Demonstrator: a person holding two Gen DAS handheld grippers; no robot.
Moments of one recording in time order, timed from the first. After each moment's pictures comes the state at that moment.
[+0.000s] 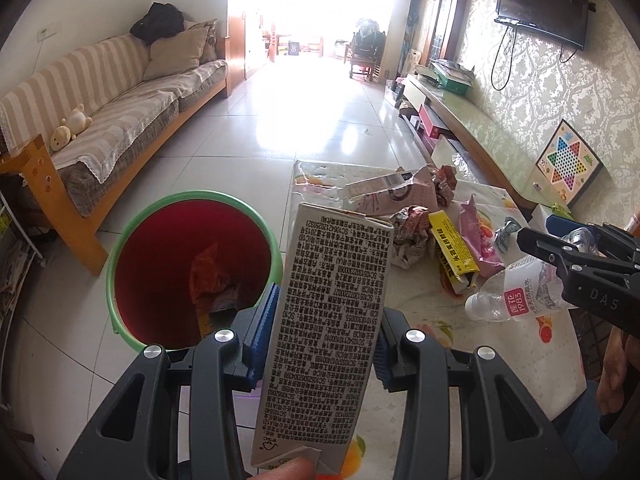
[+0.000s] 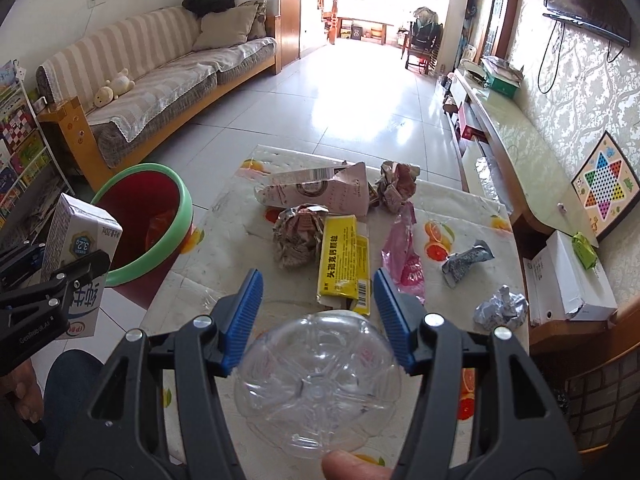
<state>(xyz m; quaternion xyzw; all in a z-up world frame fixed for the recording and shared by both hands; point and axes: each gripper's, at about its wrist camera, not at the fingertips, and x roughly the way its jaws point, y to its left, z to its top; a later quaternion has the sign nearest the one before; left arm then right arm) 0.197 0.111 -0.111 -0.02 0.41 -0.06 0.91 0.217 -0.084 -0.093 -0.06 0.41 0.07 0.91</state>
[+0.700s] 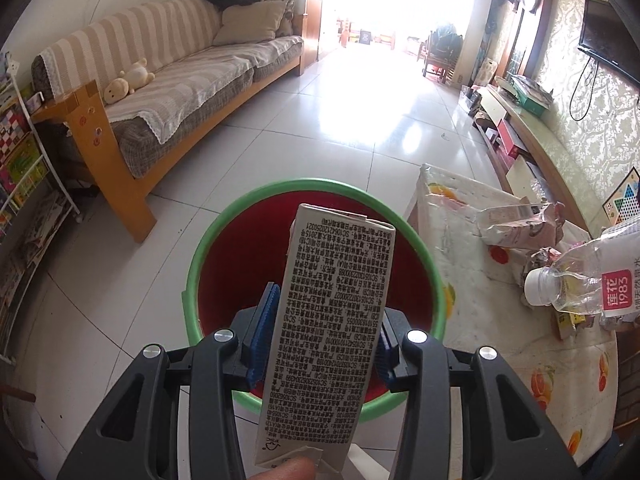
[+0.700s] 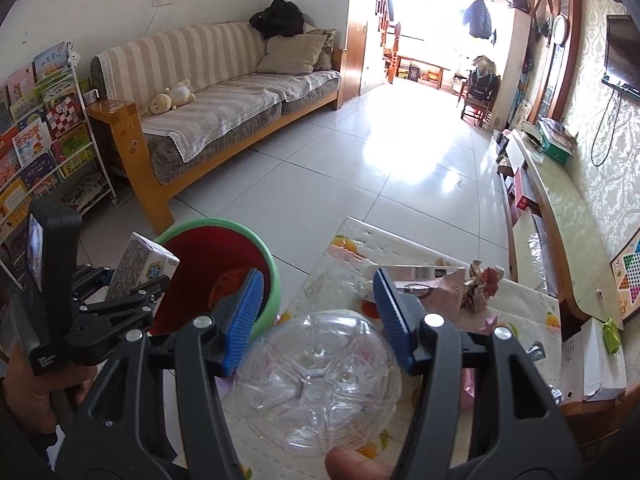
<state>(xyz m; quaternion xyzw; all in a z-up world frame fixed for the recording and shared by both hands) 0.267 0.243 -0.162 -0.07 0.44 0.05 0.89 0.266 0.050 -0.054 -0.10 0.35 0.17 0.91</state>
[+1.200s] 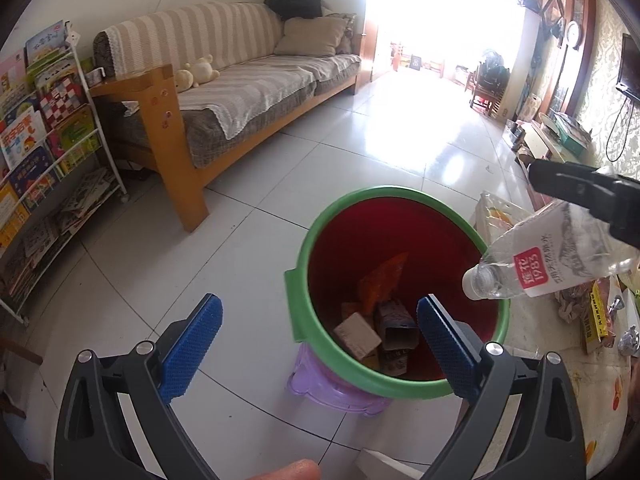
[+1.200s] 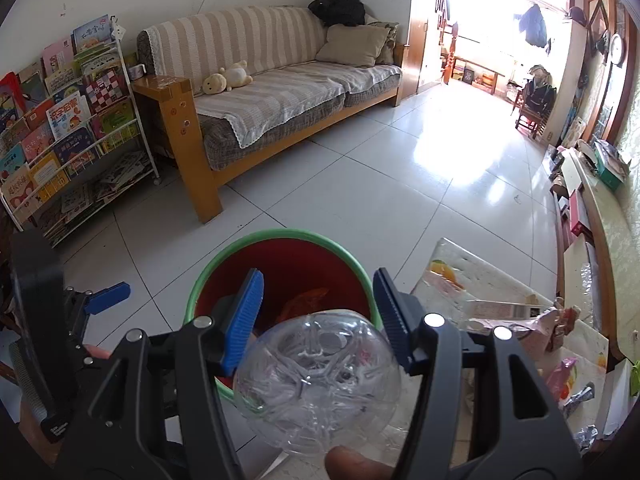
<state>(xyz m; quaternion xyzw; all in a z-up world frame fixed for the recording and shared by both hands) 0.198 0.309 -0.150 -0.10 0.40 0.14 0.90 0.292 0.166 -0.087 -0.11 0.37 0.26 0.88</state>
